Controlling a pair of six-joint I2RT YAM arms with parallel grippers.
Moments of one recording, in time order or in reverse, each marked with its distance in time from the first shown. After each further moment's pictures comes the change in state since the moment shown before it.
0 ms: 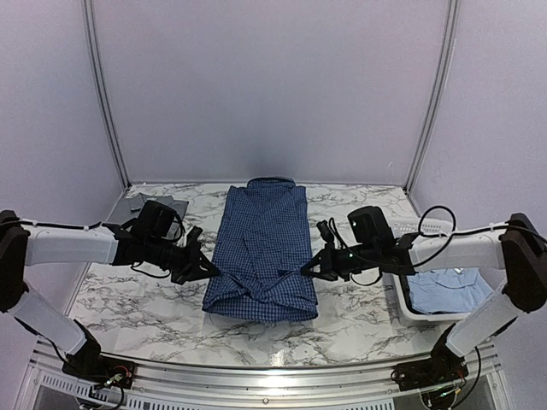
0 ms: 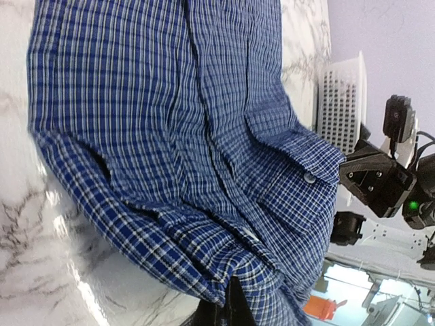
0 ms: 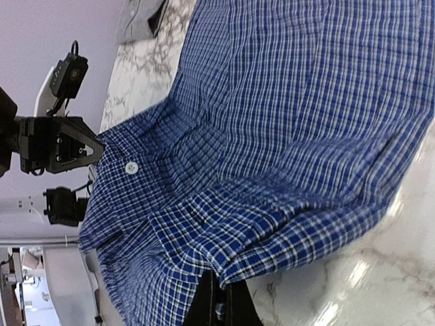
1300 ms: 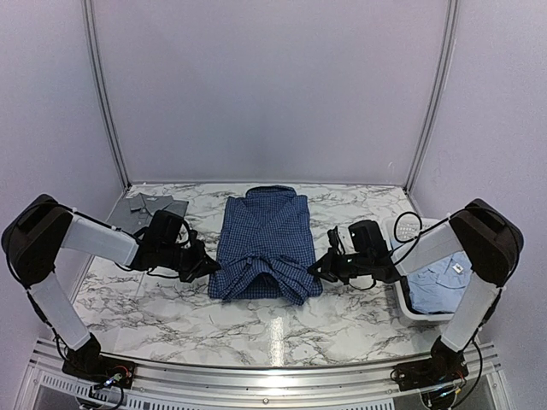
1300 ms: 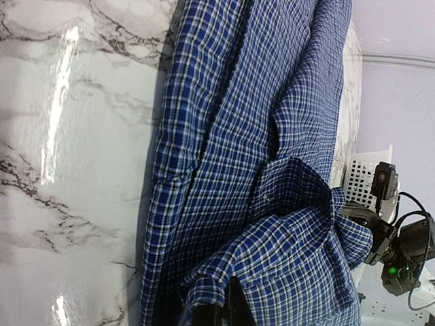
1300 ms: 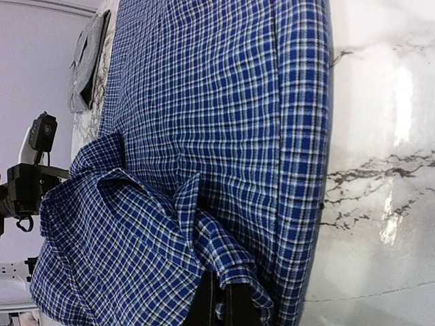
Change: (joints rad) left arm 0.065 0.266 0.004 0.312 -0.166 -0.155; right arm -0.142 0.296 -0.048 0.350 0.062 0.068
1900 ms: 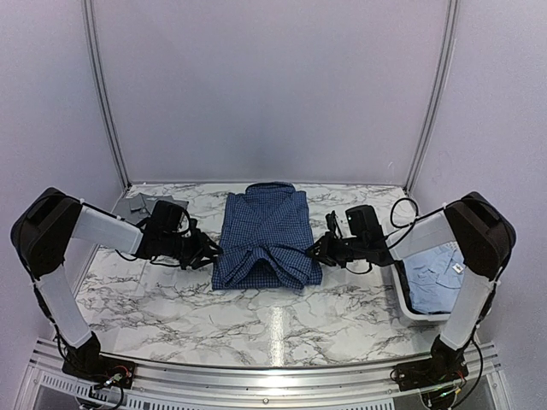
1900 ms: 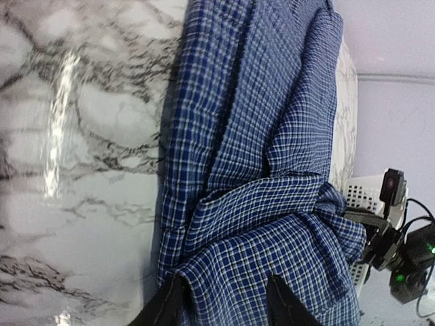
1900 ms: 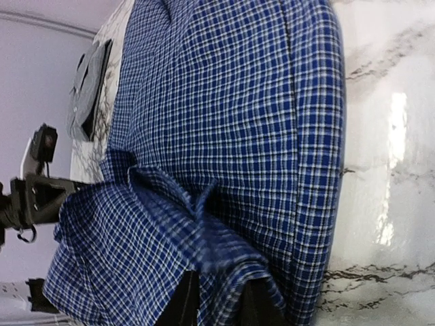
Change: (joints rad) left arm 0.056 0.082 0.108 -0.006 0.000 0.054; right arm -0.048 0.067 0.162 -0.073 0.014 -0.053
